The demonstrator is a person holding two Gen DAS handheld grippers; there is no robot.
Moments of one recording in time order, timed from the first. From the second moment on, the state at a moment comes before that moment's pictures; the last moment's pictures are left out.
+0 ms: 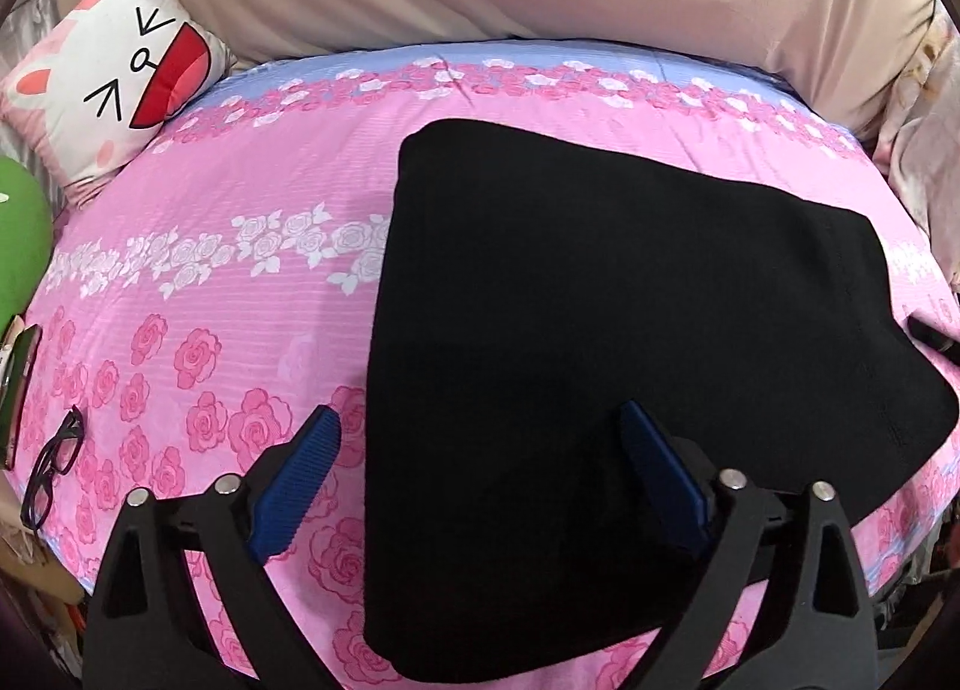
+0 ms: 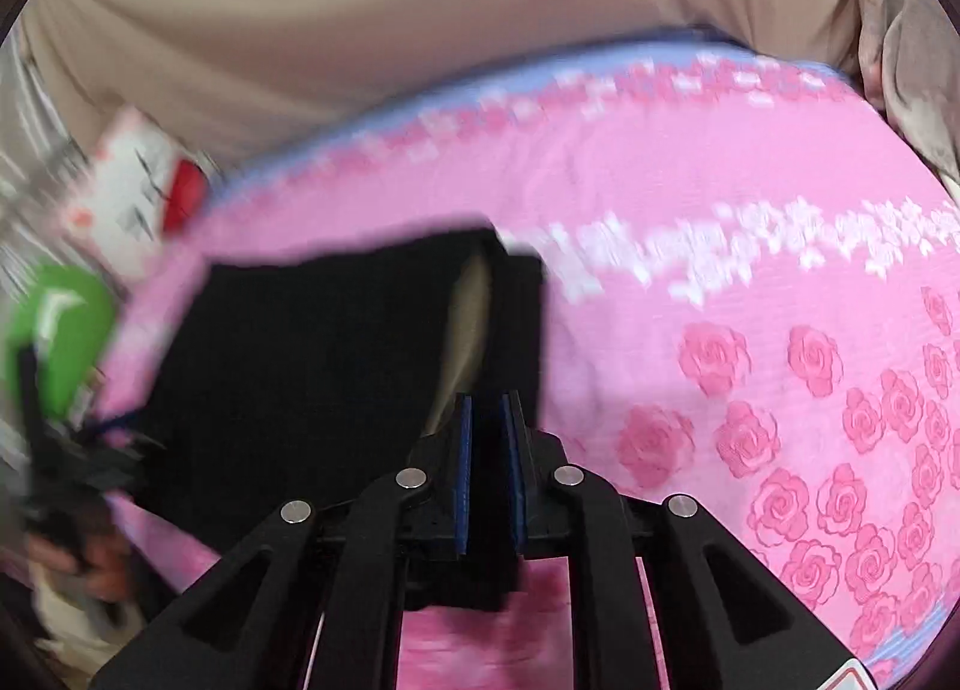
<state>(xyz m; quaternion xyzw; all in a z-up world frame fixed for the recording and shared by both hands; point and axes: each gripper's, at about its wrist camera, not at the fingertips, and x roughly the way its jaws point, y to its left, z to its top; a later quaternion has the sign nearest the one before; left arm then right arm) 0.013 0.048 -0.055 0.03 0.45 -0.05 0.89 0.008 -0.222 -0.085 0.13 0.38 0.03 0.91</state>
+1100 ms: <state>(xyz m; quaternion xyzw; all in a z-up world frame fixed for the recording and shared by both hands) -0.003 0.053 -0.048 0.03 0.46 -0.04 0.89 -0.034 -0.175 -0.094 0.04 0.41 0.05 0.91</state>
